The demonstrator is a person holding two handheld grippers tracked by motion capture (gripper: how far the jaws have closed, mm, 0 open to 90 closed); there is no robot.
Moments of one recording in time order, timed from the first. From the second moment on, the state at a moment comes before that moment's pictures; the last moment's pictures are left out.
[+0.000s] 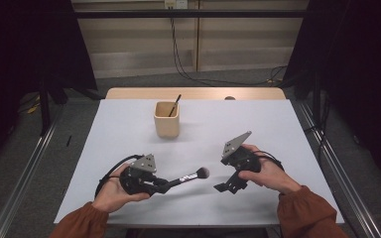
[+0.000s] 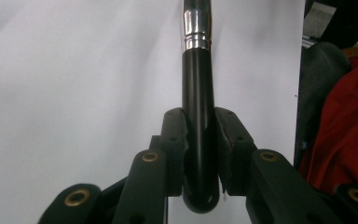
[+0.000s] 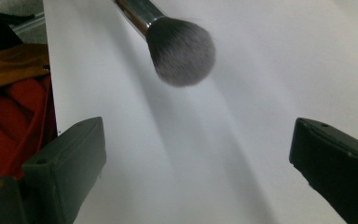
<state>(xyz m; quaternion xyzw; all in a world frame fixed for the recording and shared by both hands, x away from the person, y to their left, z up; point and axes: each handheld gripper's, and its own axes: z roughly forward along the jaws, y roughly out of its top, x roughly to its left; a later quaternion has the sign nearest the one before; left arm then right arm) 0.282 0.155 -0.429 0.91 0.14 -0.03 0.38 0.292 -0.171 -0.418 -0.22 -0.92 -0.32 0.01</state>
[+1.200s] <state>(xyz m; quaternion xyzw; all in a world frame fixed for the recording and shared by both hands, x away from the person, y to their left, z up) 0.278 0.166 -0.436 0.86 0.19 -0.01 0.48 0.260 -0.196 -0.440 -0.24 -0.86 -0.45 -0.02</state>
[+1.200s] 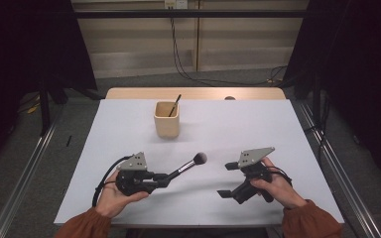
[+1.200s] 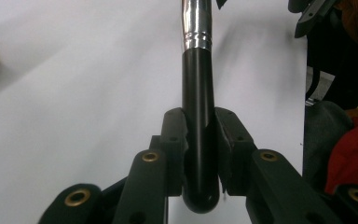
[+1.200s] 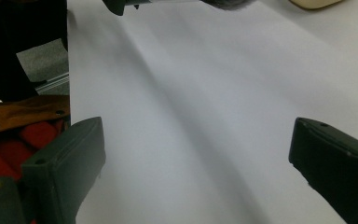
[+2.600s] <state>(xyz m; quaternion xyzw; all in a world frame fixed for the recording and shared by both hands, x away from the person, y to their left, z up) 0.283 0.136 -0.423 0.79 0.15 0.03 0.60 0.256 -0.184 -0.433 -0.23 -0.77 -0.60 -0.07</state>
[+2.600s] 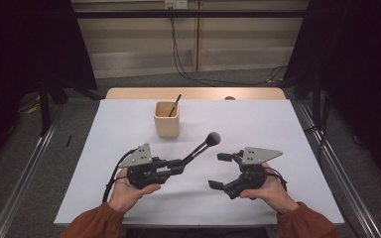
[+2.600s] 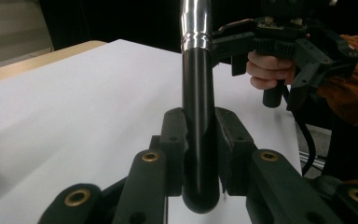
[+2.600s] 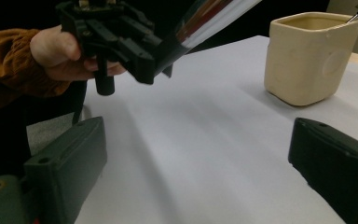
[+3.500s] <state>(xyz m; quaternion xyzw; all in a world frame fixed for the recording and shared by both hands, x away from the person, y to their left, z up) 0.279 0.134 -0.435 0.79 0.15 0.02 0.60 0.271 -0.161 -0.425 -0.22 -0.73 -0.64 -0.04</state>
